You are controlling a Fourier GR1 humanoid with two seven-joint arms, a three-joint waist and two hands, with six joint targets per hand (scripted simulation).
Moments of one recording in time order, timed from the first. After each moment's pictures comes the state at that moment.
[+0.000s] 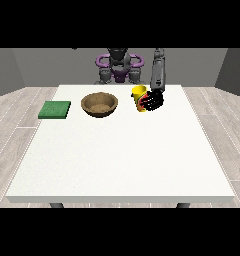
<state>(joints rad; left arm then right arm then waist) -0.60 0.26 0.23 -0.58 -0.15 0.30 -0.82 -0.28 -0.30 -0.19 -2.09 -0.40 0.07 0.35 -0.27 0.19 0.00</state>
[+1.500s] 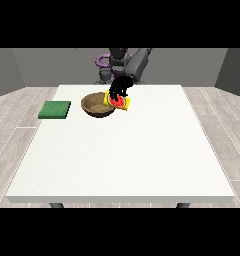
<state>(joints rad) -1.03 0.14 -0.38 -0.24 -1.12 0.83 0.13 -0.34 -0.26 -0.17 -1.80 -0.35 0.12 0.25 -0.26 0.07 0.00</state>
